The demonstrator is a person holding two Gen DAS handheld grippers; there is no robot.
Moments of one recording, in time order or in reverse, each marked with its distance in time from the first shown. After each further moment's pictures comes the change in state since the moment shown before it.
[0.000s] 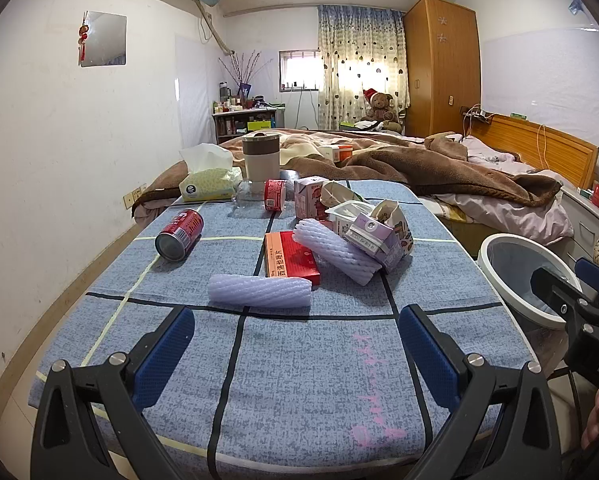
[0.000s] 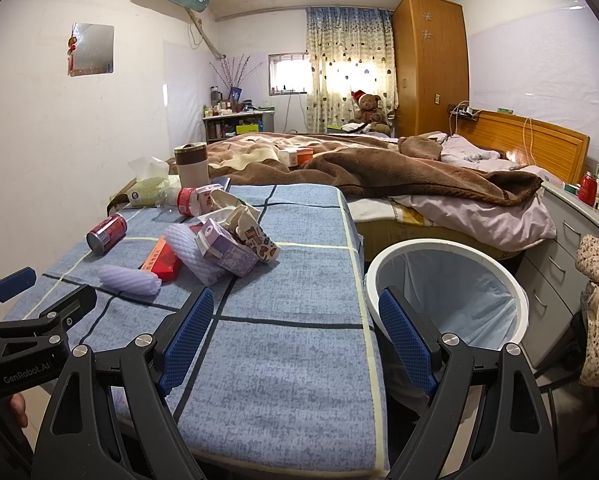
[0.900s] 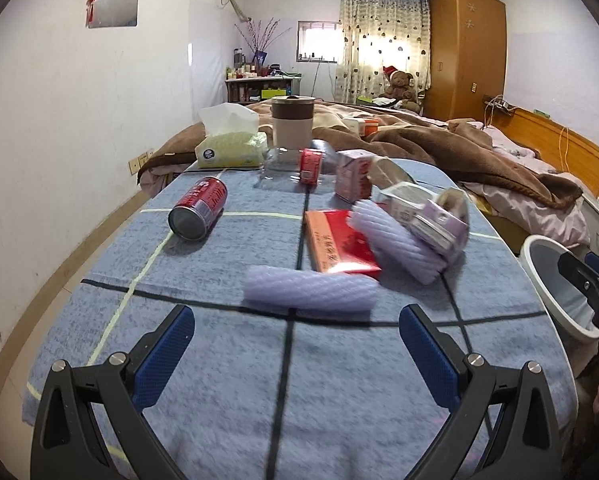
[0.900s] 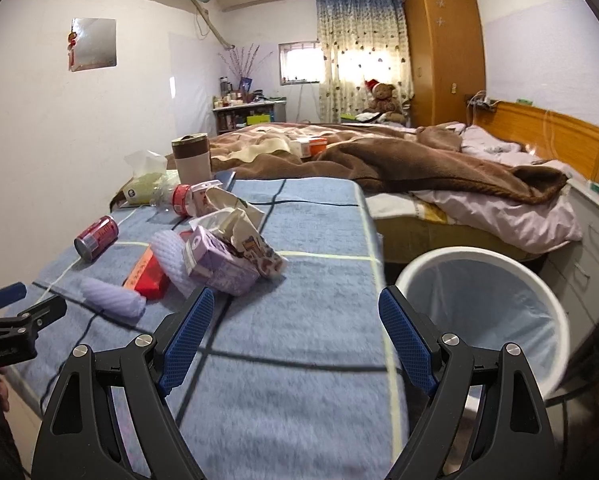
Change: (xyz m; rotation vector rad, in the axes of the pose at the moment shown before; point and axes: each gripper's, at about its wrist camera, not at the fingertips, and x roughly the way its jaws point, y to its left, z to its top) left arm 0.060 0.059 0.007 -0.070 0.117 0.006; right arm 0.061 0.000 0.018 -0.005 0.038 0.065
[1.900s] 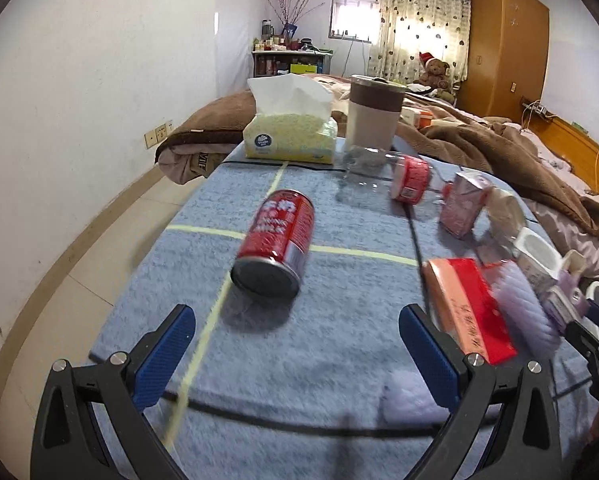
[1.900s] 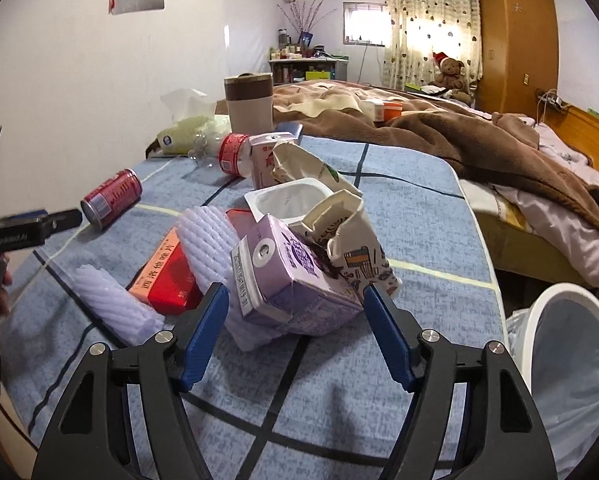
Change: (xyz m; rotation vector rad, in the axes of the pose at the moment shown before) left arm 0.103 0.099 0.062 -0.059 0.100 0.046; right arm 0.081 0.060 0.014 -0.153 0.175 0.130
